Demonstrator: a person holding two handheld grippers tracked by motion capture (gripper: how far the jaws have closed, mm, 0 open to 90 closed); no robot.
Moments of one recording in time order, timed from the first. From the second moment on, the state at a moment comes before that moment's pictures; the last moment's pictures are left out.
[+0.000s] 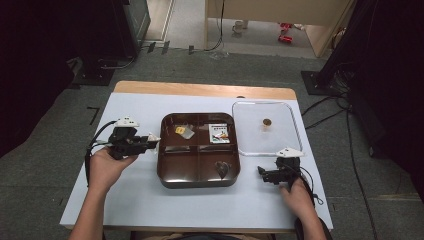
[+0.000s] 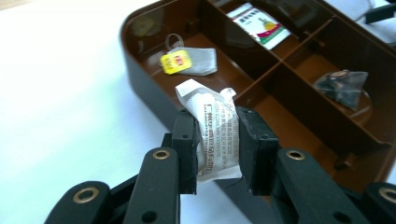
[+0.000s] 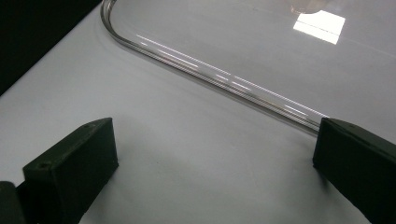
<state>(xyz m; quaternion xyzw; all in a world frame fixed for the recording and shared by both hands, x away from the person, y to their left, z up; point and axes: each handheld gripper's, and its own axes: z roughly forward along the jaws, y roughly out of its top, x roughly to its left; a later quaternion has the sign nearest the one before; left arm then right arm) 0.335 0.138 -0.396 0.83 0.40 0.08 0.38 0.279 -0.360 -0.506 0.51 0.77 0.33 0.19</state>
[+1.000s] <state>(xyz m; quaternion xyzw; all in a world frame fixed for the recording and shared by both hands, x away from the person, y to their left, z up) 0.369 0.170 -0.465 0.82 0.48 0.07 0.32 0.279 -0.360 -0.506 0.51 0.77 0.33 0.19</state>
